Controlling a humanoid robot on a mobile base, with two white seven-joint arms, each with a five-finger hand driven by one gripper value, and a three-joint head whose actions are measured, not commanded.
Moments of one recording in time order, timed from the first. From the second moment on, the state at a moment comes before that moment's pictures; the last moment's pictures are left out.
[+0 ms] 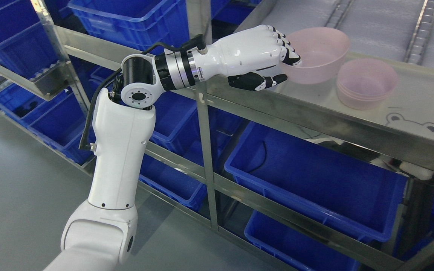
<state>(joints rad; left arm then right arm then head) -0.85 0.00 -0.16 -1.44 -0.54 -0.78 -0.88 0.00 0.00 0.05 0.00 0.05 -0.08 -0.02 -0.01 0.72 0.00</state>
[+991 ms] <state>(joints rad) -0.94 0.00 -0.14 -1.27 -0.82 -0.78 -0.89 0.00 0.00 0.05 0.00 0.05 -0.08 -0.02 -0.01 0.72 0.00</state>
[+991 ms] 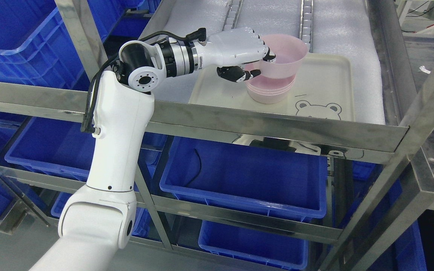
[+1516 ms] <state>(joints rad) -0.95 0.00 -0.14 -1.24 -0.86 -0.78 -0.97 0.00 0.00 0.05 0.00 0.05 -0.08 -0.02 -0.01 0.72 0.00</state>
